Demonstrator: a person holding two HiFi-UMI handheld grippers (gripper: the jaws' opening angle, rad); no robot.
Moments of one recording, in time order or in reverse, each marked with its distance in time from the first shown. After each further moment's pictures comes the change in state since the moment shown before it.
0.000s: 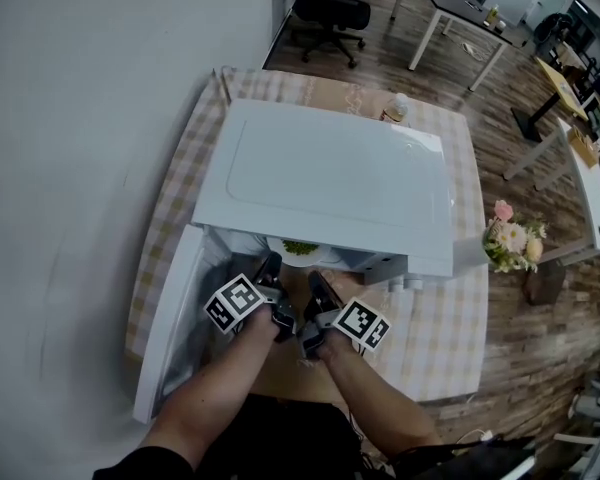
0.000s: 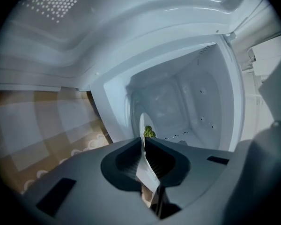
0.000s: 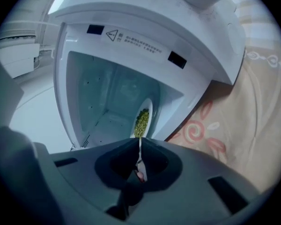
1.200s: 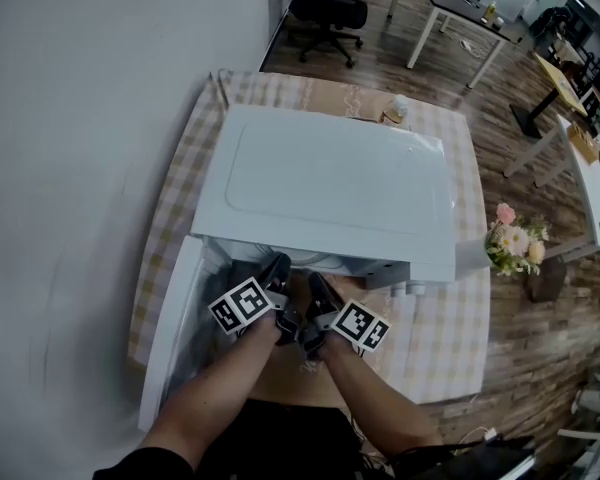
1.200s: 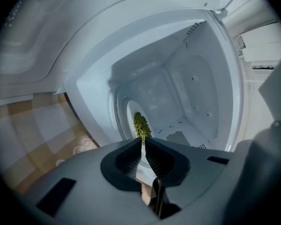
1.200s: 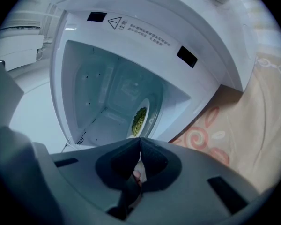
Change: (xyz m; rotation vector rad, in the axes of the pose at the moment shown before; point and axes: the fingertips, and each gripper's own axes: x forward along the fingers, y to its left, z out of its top) left arm 0.015 -0.017 -0.009 0.139 0.092 -0.060; right arm 0.012 -0.002 0.002 -0.075 0.006 -0.021
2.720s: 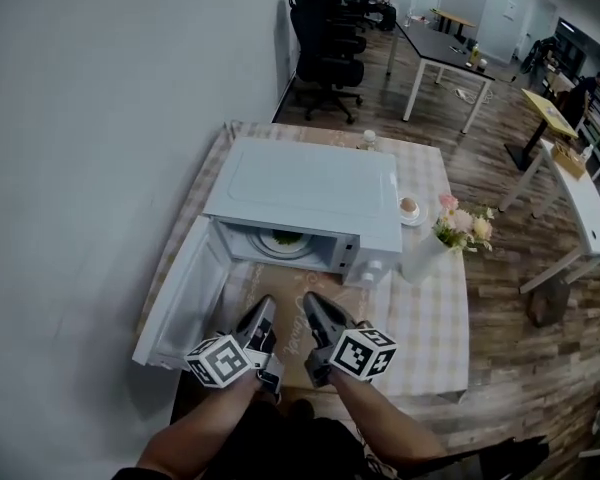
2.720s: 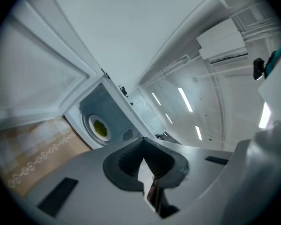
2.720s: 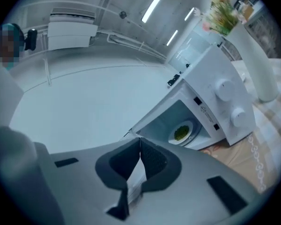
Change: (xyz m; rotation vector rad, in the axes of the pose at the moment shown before) left arm -0.184 -0.154 -0.065 0.249 -0.144 -0.210; right arm -0.172 0.129 0.001 -0.431 0.014 0.290
